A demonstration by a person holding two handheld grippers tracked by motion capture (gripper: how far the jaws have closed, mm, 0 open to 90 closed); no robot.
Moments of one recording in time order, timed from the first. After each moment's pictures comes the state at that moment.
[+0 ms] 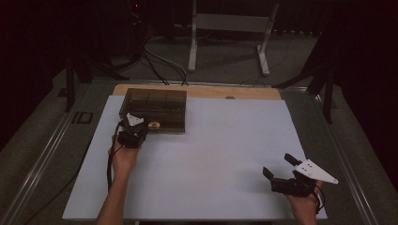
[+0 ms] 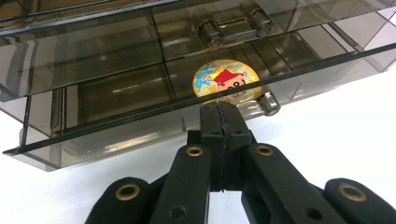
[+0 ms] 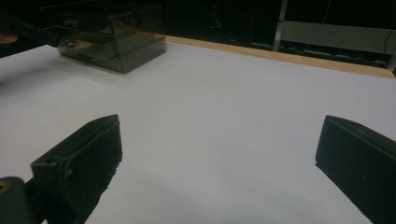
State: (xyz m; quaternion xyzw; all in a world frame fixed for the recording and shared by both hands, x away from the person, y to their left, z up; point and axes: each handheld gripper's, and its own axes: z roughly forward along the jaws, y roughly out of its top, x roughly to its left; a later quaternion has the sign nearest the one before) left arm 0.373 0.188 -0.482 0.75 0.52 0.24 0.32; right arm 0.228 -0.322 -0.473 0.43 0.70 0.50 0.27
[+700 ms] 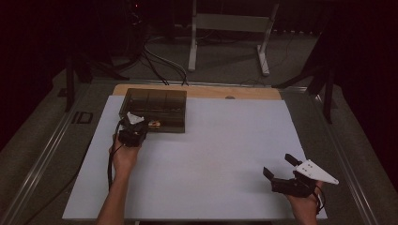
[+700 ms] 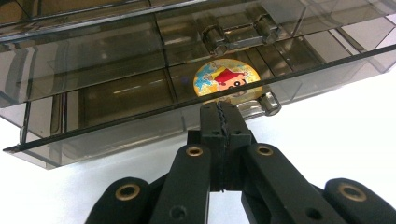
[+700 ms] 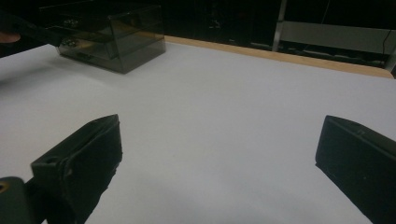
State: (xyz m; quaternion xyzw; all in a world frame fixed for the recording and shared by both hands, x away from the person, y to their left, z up) left arm 0.377 0.187 -0.482 0.75 0.53 0.24 0.32; right arm 0.227 -0.323 -0.473 0.43 0.70 0.50 0.27
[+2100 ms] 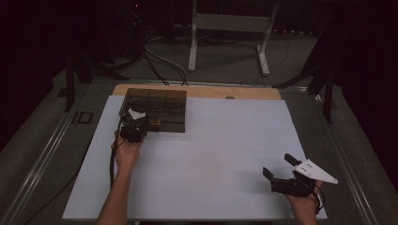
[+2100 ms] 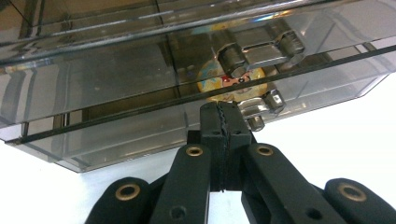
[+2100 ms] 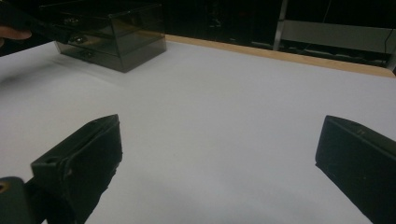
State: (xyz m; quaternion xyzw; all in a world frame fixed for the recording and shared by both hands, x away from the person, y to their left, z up) left arm 0.394 0.185 -0.484 0.75 0.54 0.24 0.31; right arm 0.228 -0.322 -0.473 0.43 0.70 0.50 0.27
